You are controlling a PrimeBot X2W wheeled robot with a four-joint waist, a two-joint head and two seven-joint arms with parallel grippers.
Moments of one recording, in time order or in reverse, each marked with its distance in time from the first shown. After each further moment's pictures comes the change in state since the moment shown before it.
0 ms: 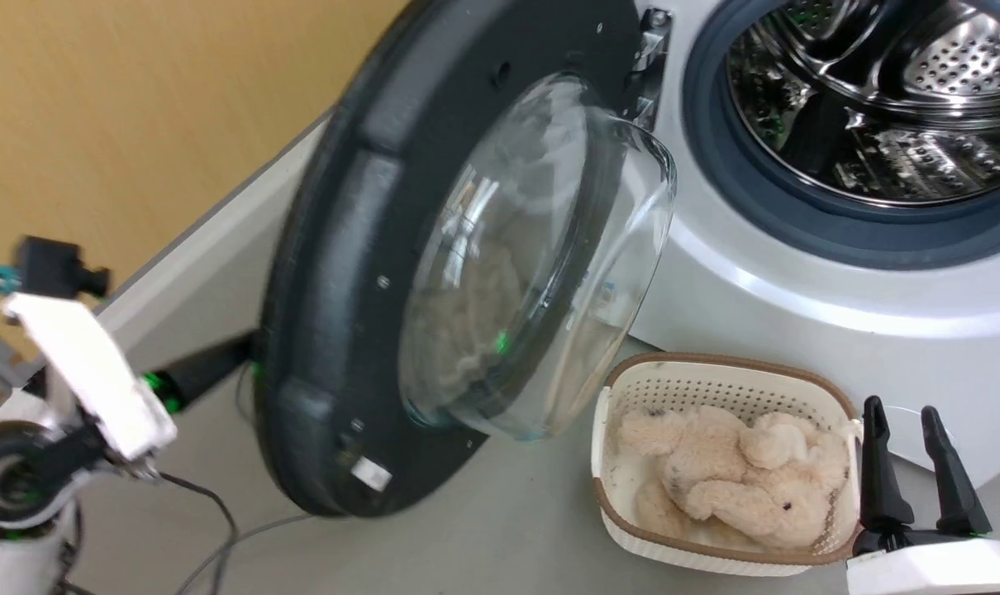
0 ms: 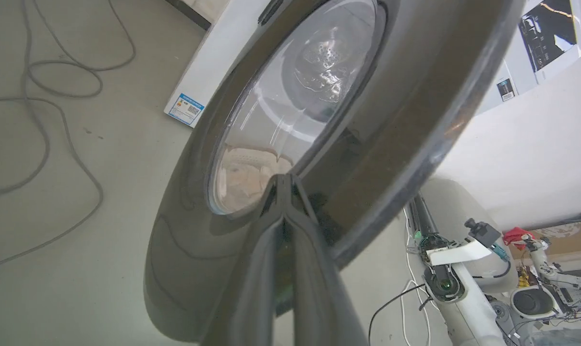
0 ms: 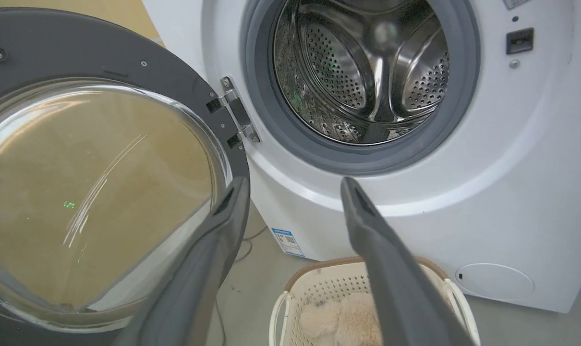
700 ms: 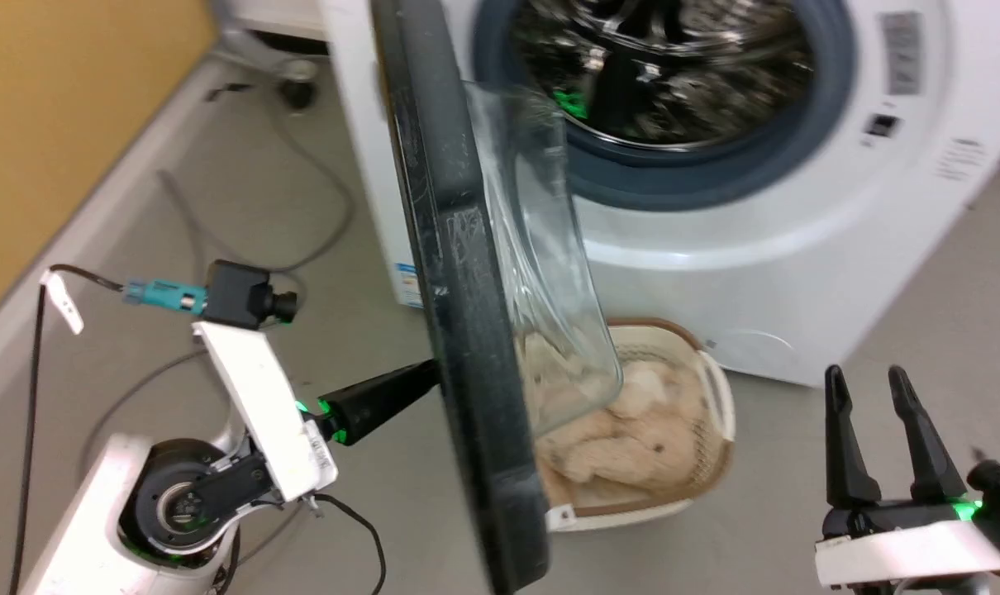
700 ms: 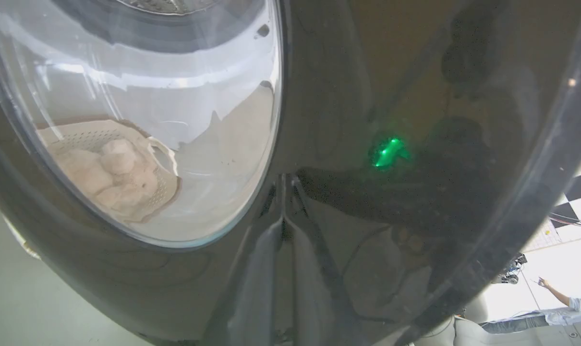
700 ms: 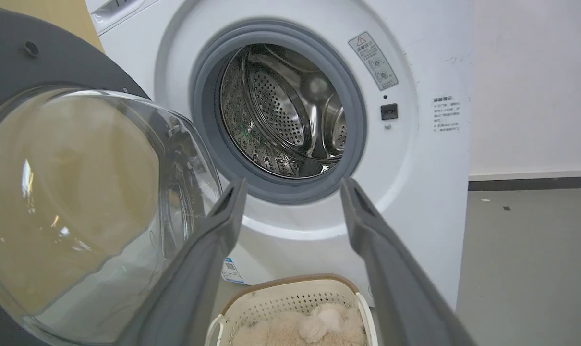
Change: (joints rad) left arm 0.014 -0.149 -0.213 -0.144 -0.035 0.000 -0.077; right arm -0.011 0.001 0.074 -0.091 -0.096 0.000 0.000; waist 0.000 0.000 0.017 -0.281
